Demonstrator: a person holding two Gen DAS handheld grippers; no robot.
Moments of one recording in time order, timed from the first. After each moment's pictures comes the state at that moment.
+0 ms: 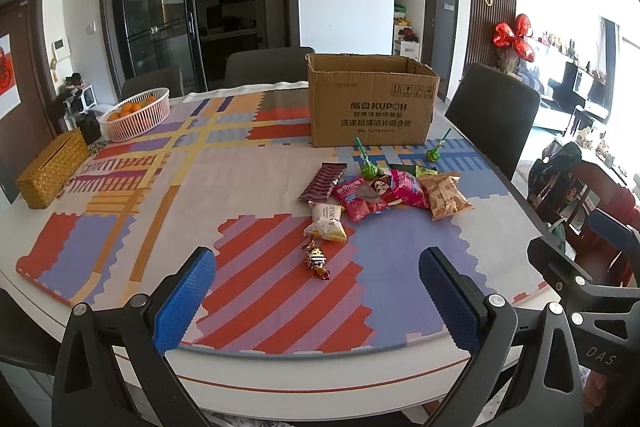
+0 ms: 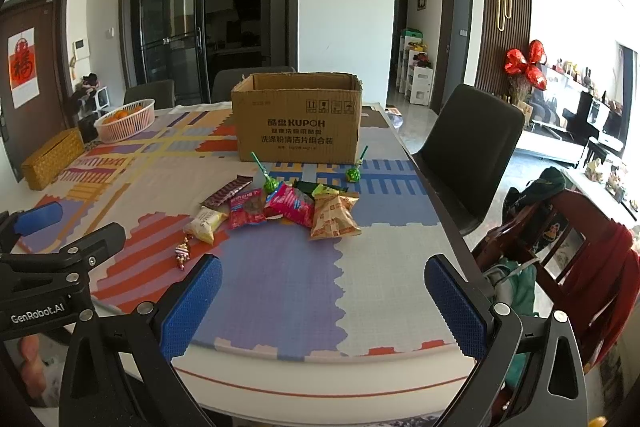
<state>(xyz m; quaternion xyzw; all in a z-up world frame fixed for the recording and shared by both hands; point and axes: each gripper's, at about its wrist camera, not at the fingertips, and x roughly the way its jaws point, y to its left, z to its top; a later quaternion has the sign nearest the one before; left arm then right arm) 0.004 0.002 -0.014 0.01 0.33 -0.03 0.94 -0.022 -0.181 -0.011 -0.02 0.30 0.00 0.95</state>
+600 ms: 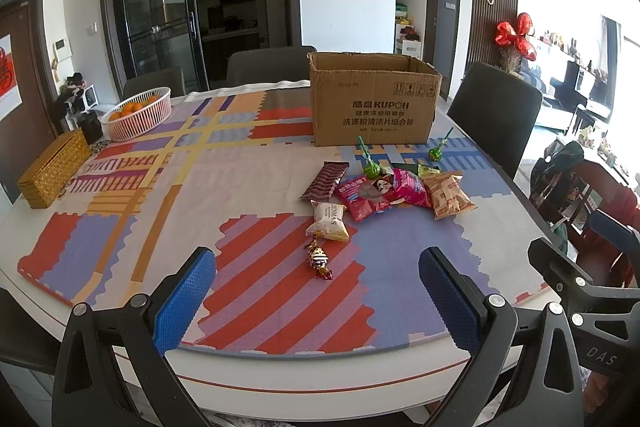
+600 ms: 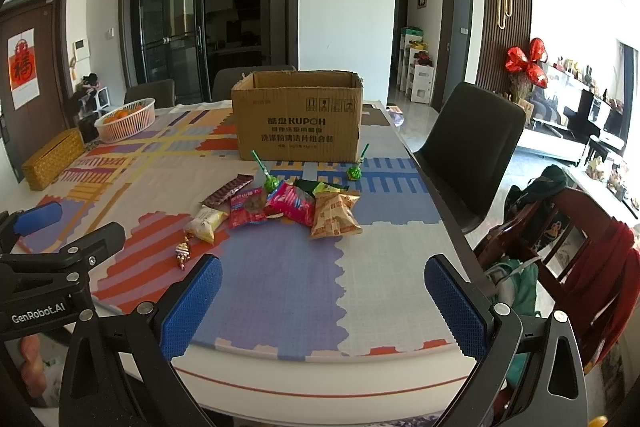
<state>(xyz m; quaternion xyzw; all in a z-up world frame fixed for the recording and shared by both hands) 0.005 0.007 -0.014 0.01 0.33 -0.03 0.94 -0.022 -0.181 -0.012 -0.02 0.31 0.00 0.95</state>
